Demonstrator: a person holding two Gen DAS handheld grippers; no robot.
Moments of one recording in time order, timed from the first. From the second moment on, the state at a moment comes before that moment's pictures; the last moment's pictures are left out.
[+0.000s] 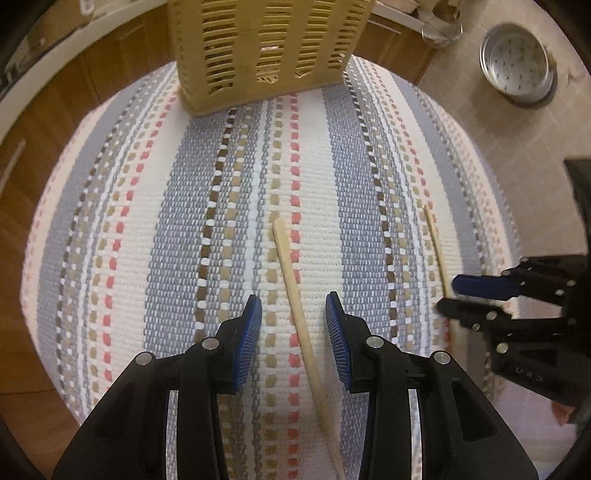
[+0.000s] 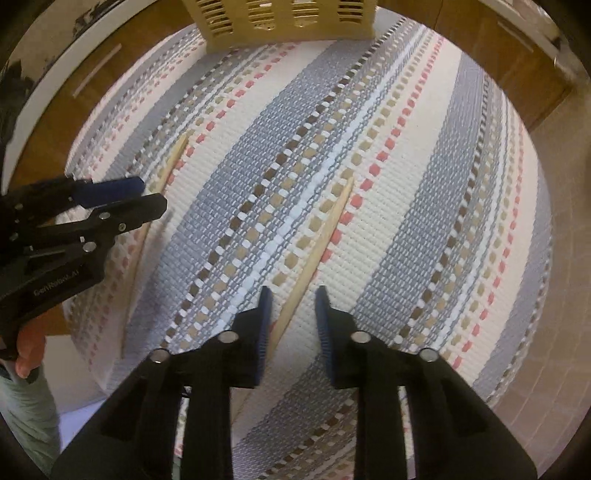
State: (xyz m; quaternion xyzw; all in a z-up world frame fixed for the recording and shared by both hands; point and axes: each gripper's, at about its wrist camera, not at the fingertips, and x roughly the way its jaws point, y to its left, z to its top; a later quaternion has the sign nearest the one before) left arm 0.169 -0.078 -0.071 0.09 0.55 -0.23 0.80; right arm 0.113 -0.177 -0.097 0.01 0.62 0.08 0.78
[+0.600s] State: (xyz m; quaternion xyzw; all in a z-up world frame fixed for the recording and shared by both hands) left arm 0.172 -0.073 -0.057 0.03 0.50 -0.20 0.84; right arm 0.100 -0.155 -0.090 -0.03 0.58 0.11 0.80
